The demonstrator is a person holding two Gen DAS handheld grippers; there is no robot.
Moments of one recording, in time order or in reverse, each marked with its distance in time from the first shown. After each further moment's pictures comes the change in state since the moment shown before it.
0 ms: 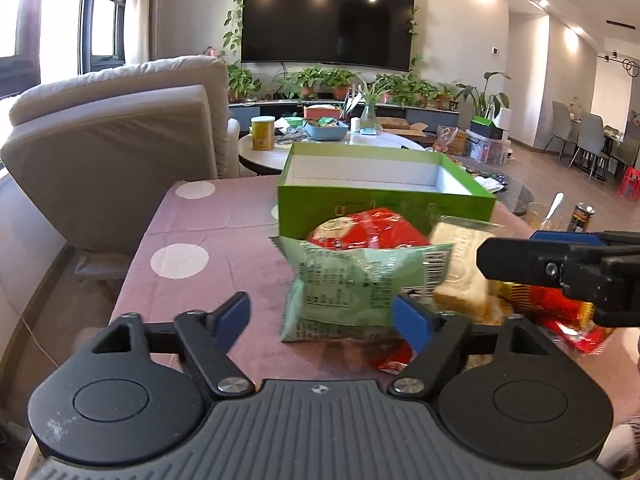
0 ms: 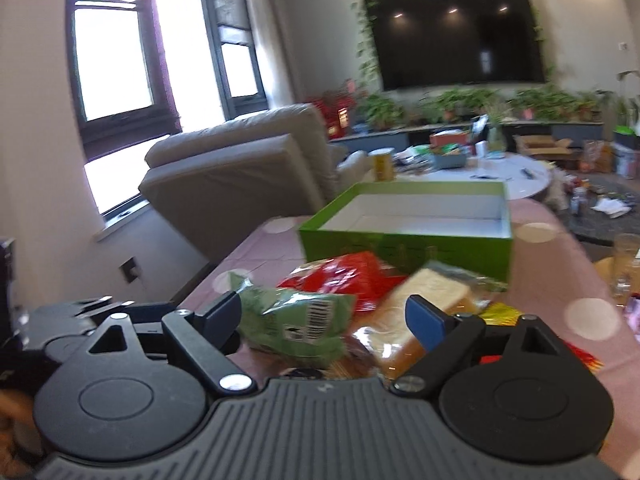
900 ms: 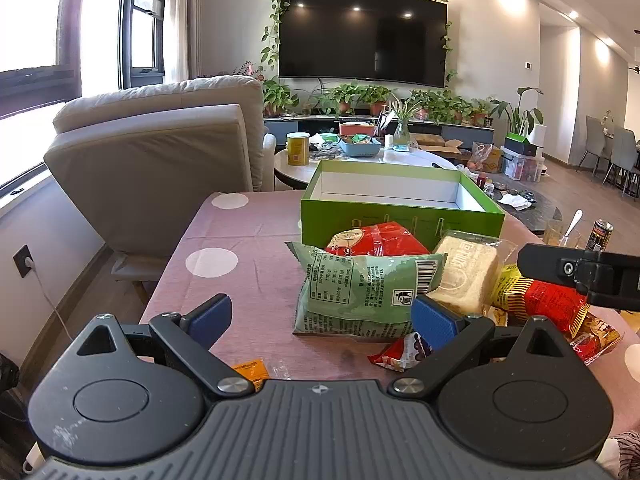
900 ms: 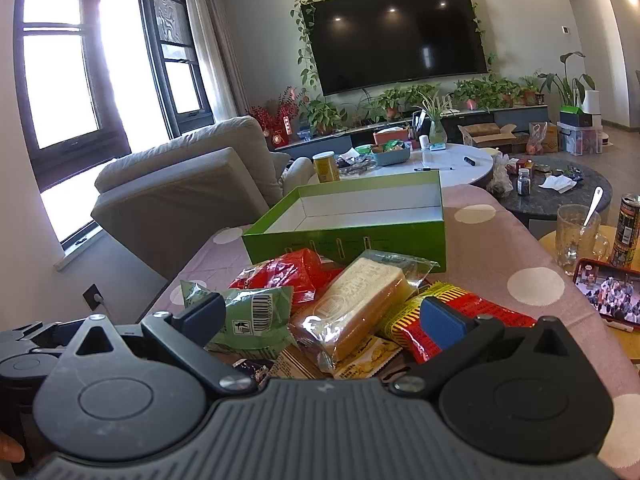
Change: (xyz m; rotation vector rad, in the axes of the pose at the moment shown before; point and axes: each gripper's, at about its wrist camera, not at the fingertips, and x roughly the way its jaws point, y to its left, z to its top) left arm -0.045 -0.026 -0.004 -0.035 -0.050 0.122; right arm -0.026 -0.015 -0.011 0.108 -0.039 -0.173
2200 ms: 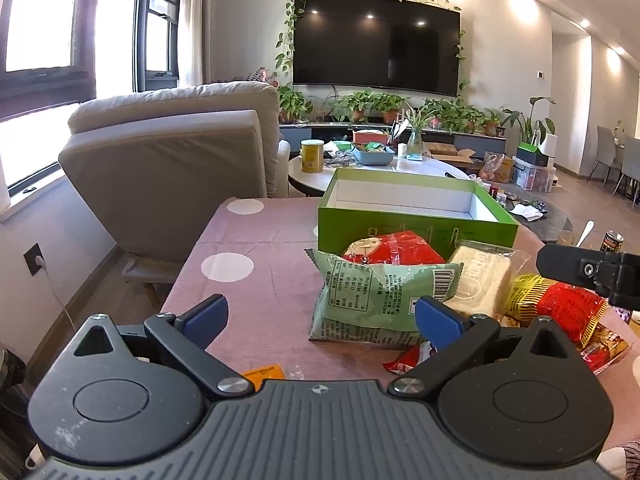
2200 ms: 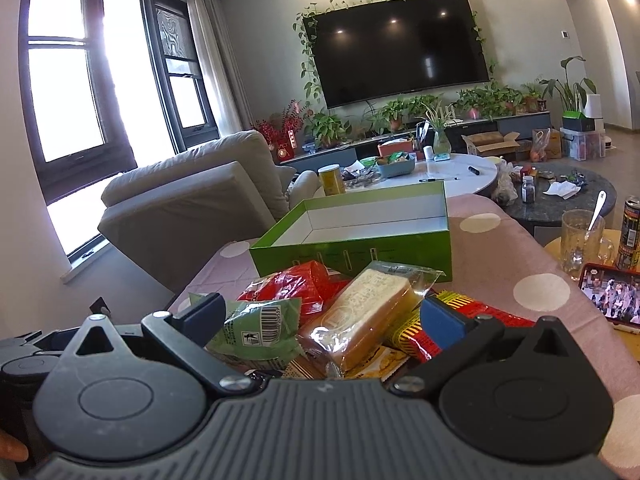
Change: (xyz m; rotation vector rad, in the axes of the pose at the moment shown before) left arm -0.001 0.006 0.000 -0.021 -0.023 0.034; right arm -0.004 0.000 -0.001 0.009 -0.045 0.022
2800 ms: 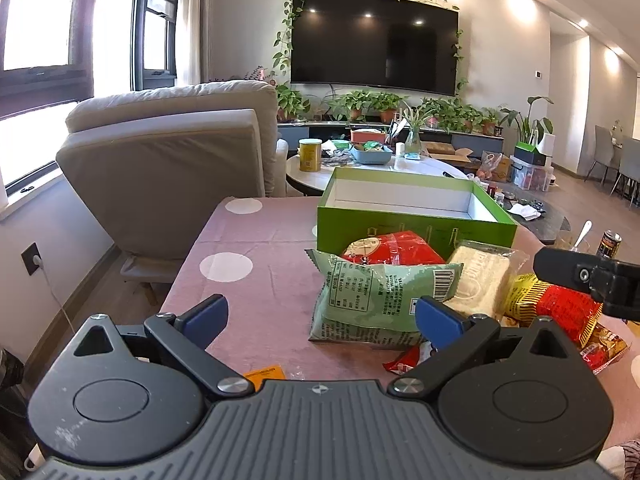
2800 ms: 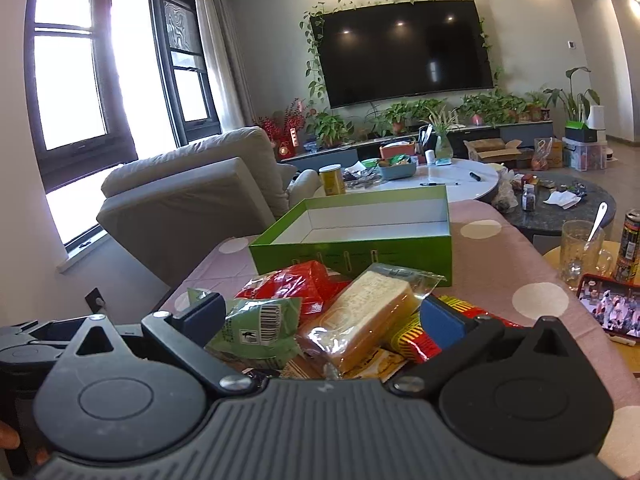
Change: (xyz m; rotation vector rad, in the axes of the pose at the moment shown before) left arm -0.001 -0.001 0.000 0.000 0.003 -0.005; right arm 0.002 0.005 0.000 -0.040 -0.002 -0.012
